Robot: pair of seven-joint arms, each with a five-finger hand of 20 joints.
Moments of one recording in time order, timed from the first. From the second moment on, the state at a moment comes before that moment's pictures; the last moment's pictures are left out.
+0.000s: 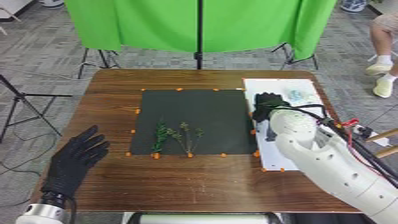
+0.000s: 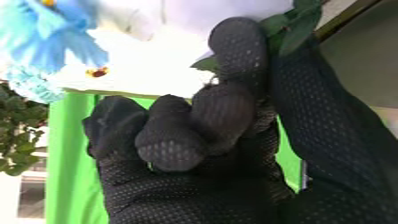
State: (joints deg) left arm 135.2 -61.3 -104.1 -118.0 38.3 -3.0 9.8; right arm -62.2 -48.5 43.0 -92.5 -125.6 -15.6 32.9
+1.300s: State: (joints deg) left arm 135.6 -61.6 -104.4 -118.1 38.4 -3.0 10.3; right arm -69.2 -45.2 51.2 -105.9 -126.0 -24.8 41.4
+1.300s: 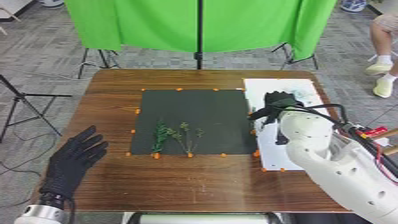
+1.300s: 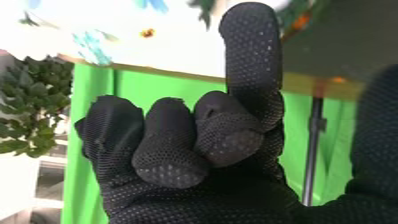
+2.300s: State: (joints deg) left arm 135.4 -61.6 -104.4 -118.0 38.4 -3.2 9.4; right arm -71.4 -49.9 49.0 -102.7 -128.3 -19.0 37.9
